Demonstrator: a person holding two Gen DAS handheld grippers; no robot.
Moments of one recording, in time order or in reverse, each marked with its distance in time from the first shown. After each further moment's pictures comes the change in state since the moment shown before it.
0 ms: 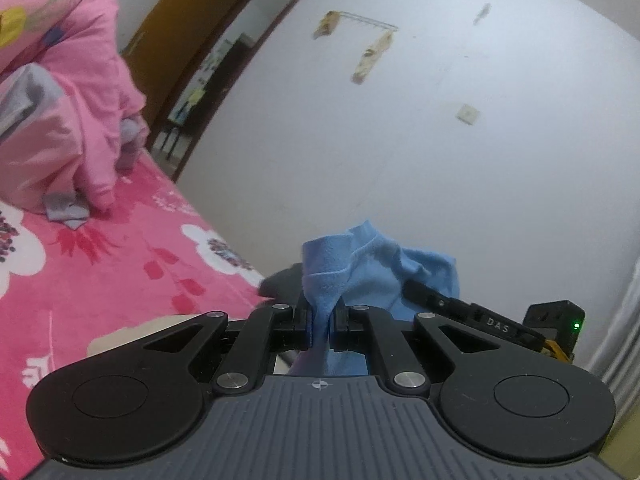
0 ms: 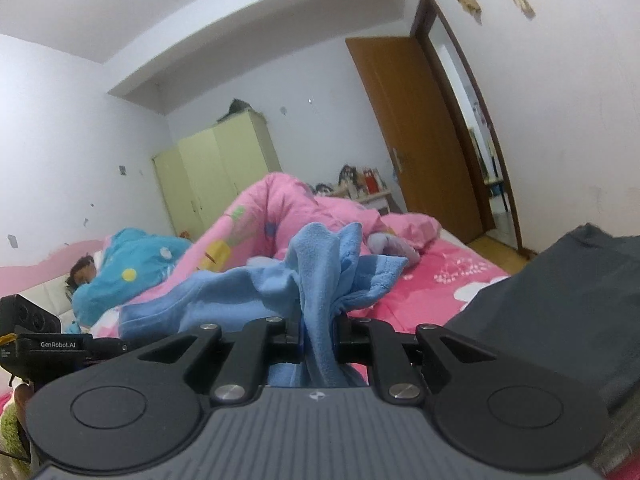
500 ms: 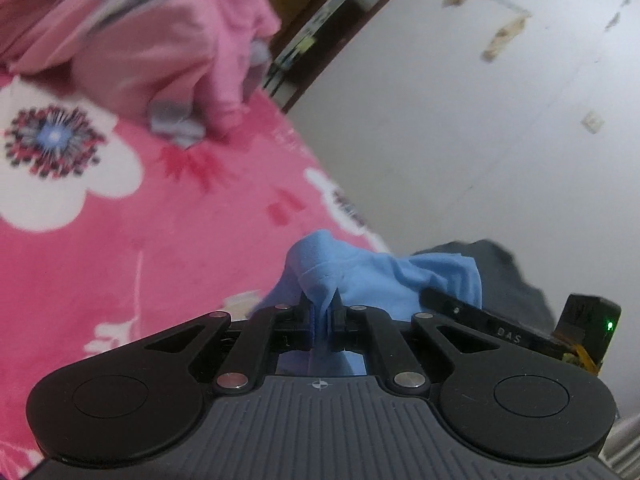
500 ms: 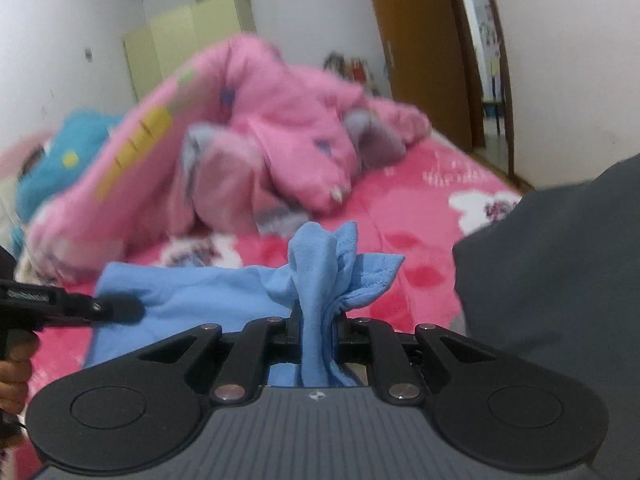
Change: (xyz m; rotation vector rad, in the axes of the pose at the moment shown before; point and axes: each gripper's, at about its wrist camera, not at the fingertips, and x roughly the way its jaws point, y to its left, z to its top) left arm 0.047 0.118 -0.023 -0.210 0.141 0.245; right arm 0.174 -0.028 -0.063 -0.108 0.376 -0.101
